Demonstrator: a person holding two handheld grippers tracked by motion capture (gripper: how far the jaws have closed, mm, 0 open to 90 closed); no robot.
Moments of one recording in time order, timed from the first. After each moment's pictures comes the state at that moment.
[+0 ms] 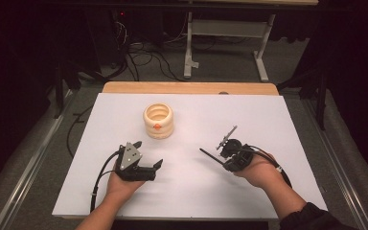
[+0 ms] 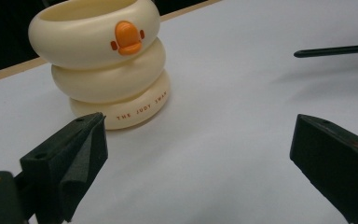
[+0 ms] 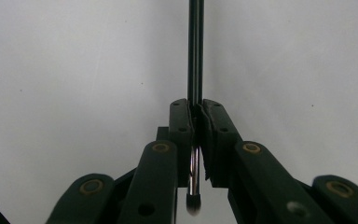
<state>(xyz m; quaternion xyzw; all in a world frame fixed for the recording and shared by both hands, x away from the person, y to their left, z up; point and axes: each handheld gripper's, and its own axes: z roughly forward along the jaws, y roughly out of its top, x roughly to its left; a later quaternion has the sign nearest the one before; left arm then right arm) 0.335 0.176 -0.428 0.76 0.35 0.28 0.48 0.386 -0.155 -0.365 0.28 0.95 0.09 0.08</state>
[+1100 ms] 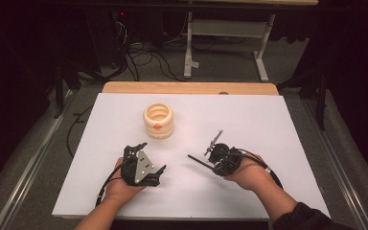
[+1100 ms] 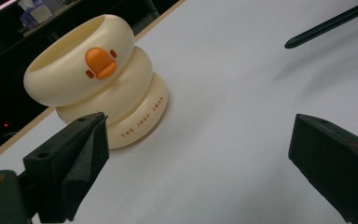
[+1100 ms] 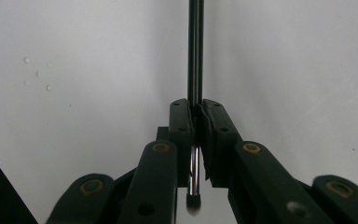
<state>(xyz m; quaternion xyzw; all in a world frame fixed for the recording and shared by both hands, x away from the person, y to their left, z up) 0.323 0.156 -0.431 0.80 0.24 0.38 0.40 0.375 -0.123 -0.366 0.23 0.97 0.09 0.07</state>
